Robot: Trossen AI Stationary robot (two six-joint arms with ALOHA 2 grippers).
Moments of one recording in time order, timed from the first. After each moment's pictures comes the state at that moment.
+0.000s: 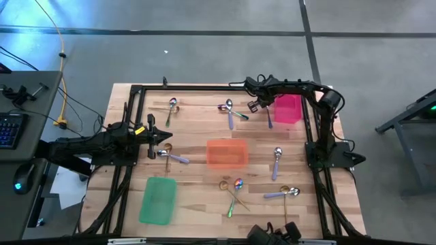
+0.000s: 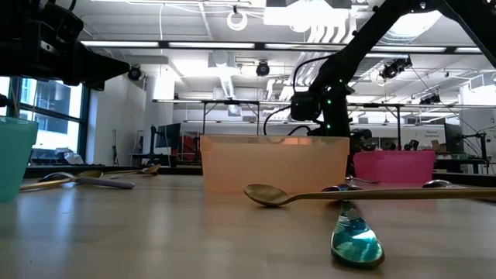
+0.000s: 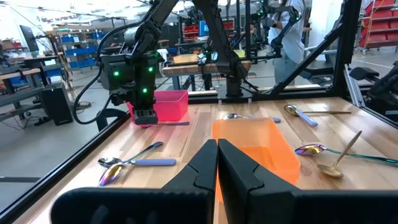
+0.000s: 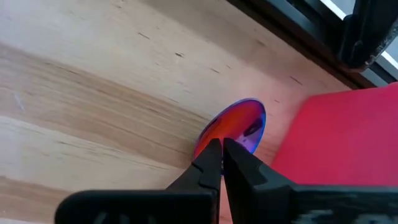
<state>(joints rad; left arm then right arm) 0.11 0.01 0.01 0.01 -0.01 0.11 -0.69 1.96 1.25 -0.78 0.39 0.41</state>
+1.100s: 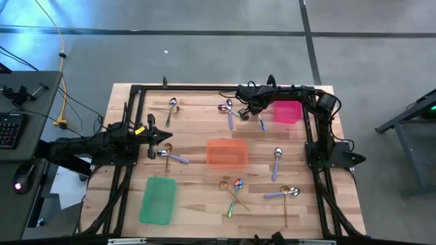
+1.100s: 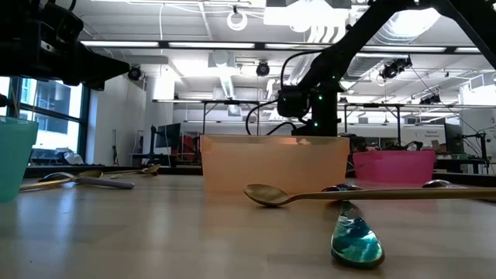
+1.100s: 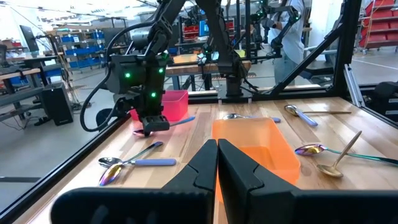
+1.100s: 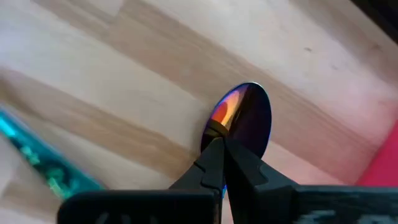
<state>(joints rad) 0.11 0.01 0.01 0.01 -0.01 0.11 -0.55 2.00 1.26 -0.71 0.26 0.45</state>
